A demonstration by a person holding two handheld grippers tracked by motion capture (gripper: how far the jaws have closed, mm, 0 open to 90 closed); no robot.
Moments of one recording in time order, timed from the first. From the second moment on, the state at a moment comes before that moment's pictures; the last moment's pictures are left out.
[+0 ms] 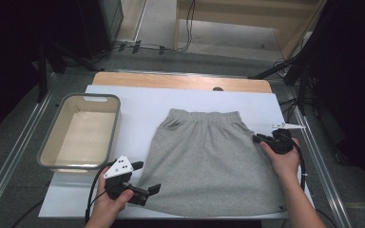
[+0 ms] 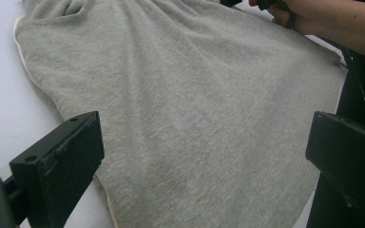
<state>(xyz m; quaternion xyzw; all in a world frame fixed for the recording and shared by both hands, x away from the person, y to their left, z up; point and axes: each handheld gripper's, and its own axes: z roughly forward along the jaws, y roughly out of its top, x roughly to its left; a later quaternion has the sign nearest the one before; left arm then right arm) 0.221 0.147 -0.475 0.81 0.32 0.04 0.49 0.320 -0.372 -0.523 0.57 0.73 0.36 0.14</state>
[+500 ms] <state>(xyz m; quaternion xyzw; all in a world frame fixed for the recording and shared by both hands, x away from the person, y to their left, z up) 0.221 0.145 -0.472 0.81 0.32 0.04 0.49 0.353 -0.357 -0.507 0.56 0.72 0.38 0.17</state>
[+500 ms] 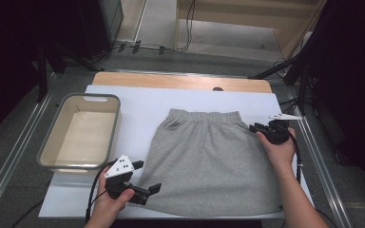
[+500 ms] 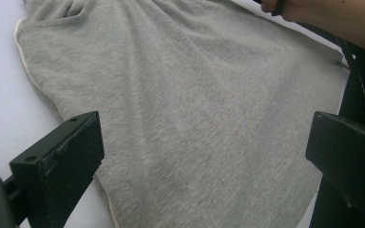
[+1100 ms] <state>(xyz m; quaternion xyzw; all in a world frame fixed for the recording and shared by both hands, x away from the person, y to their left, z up) 0.236 0.139 -0.452 0.80 0.30 0.05 0.51 0.342 -0.340 -0.498 0.55 0.71 0.40 0.18</state>
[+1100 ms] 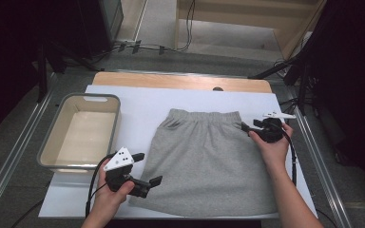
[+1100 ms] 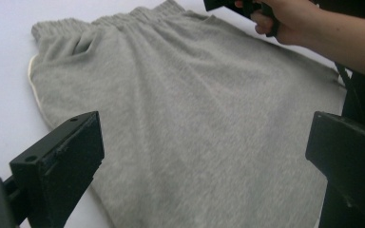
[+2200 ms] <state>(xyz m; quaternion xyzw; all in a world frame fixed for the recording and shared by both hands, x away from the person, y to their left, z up) 0.279 0.114 -0.430 0.79 0.27 0.04 0.54 0.150 -0.312 -0.495 0.49 0.73 0.45 0.19</state>
